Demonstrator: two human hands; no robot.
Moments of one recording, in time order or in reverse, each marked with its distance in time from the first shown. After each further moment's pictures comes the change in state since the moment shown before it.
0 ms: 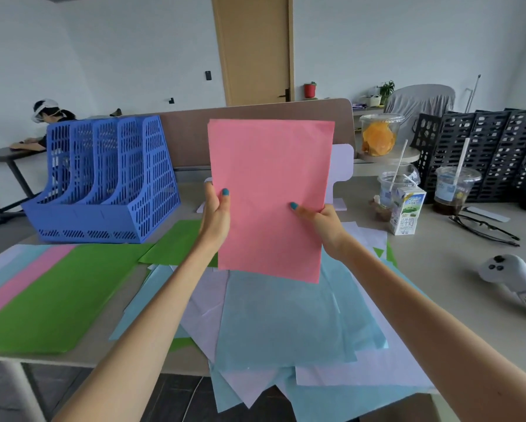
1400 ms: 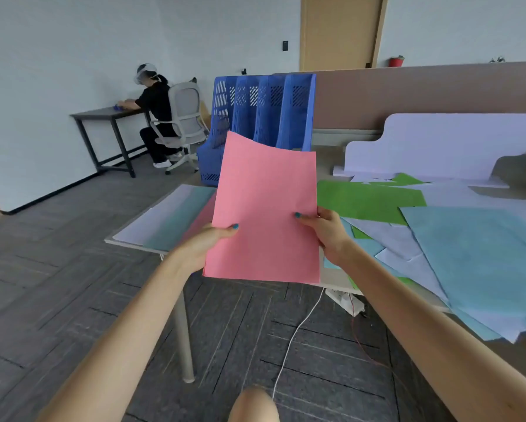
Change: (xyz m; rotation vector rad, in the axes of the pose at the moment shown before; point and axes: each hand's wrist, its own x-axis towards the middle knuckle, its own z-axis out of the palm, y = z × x) left_hand -0.106 -0.145 -0.407 -0.147 -0.120 -0.610; right_hand -0.086 0.104 0.377 0.051 -0.112 0.184
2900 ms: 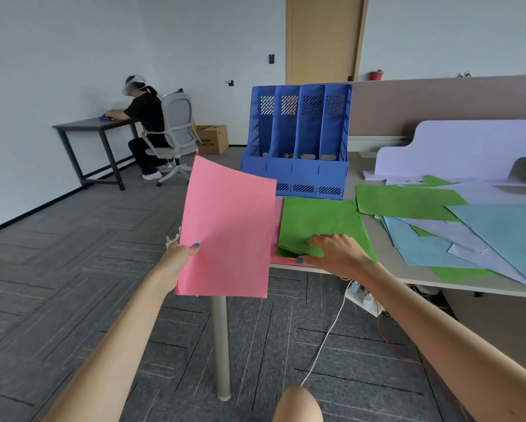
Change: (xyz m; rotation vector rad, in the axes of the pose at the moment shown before) left_hand 0.017 -0.049 -0.219 0.029 0.281 -0.043; right_hand -0.008 0.053 0.128 -1.745 -0.092 -0.435
